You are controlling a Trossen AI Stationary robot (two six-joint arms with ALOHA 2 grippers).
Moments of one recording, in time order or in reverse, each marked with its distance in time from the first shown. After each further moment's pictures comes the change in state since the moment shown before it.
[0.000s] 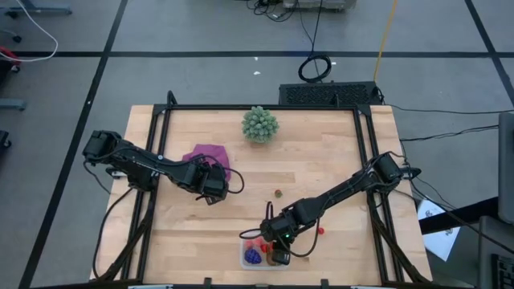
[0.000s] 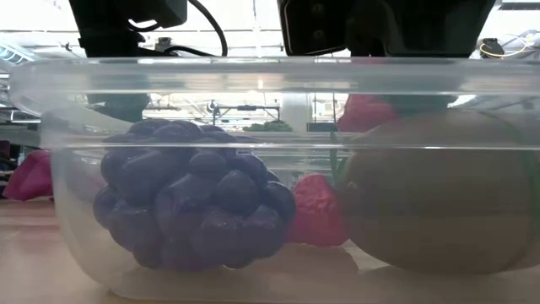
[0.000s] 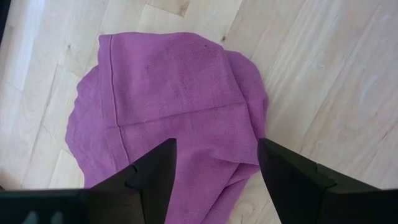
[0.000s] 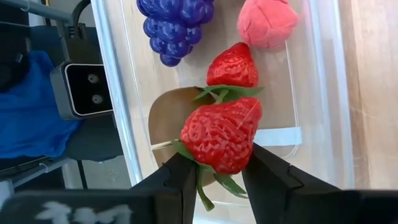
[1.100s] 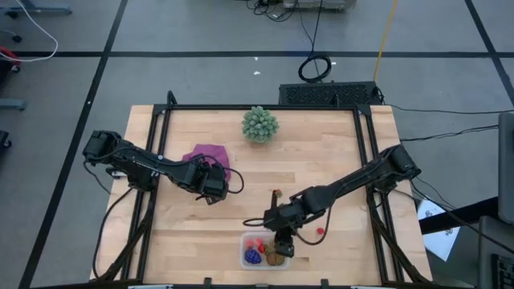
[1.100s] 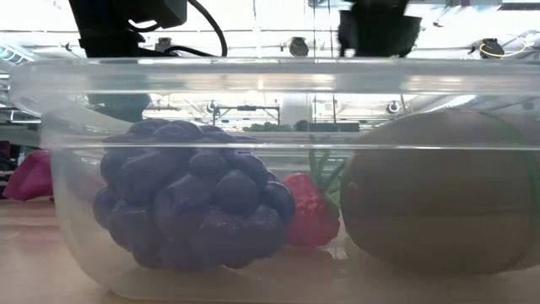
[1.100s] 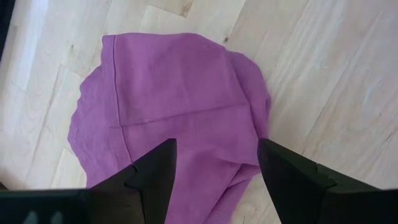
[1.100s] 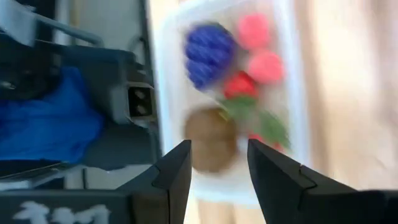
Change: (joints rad) left arm 0.000 0.000 0.000 -0.002 -0.008 -0.004; right arm -0.032 -0.138 0.001 -0.037 0.021 -0.061
